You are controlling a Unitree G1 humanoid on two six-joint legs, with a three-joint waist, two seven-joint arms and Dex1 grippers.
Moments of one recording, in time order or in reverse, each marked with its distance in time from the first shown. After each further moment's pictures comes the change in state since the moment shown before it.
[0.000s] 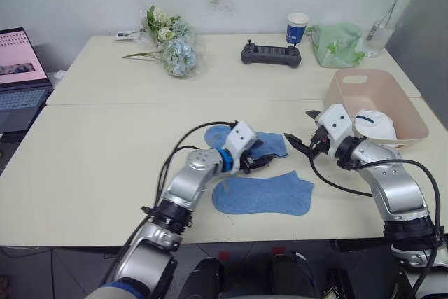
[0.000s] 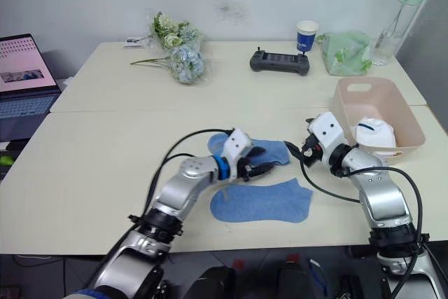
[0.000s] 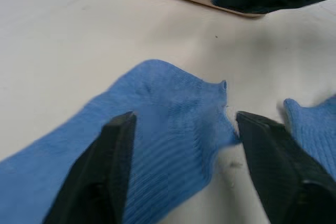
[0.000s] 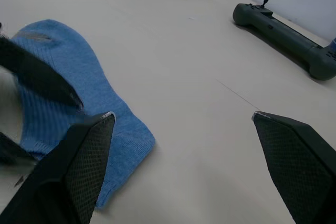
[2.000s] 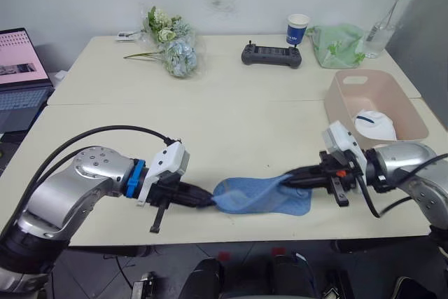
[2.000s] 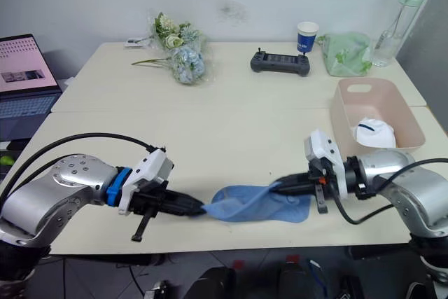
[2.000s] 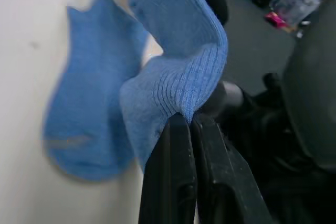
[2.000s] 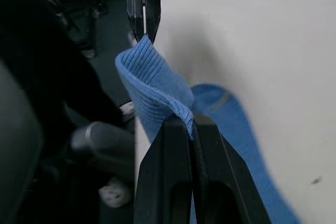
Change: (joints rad) left arm 0.245 0.759 0.091 -0.630 -0.549 0.404 -0.525; right arm 0.084 -0.337 -0.033 -0.397 0.658 0.532 0.496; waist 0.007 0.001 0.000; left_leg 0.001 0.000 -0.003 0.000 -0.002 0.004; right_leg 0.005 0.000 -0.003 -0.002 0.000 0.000
